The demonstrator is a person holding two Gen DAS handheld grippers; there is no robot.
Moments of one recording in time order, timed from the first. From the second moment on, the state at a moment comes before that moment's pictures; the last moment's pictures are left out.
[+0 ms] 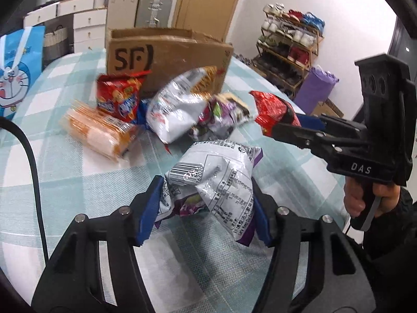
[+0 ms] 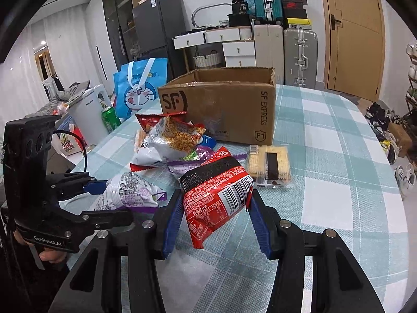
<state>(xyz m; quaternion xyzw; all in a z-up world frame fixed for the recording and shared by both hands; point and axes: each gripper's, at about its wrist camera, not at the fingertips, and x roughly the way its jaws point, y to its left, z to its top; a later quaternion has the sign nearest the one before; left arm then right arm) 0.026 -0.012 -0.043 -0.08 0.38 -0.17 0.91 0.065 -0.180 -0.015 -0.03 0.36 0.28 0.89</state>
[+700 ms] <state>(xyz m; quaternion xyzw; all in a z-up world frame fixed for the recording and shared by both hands) 0.019 0.016 0.028 -0.08 0.31 -0.07 0.94 0.081 -0.172 0.022 0.00 0.31 0.29 0.91</state>
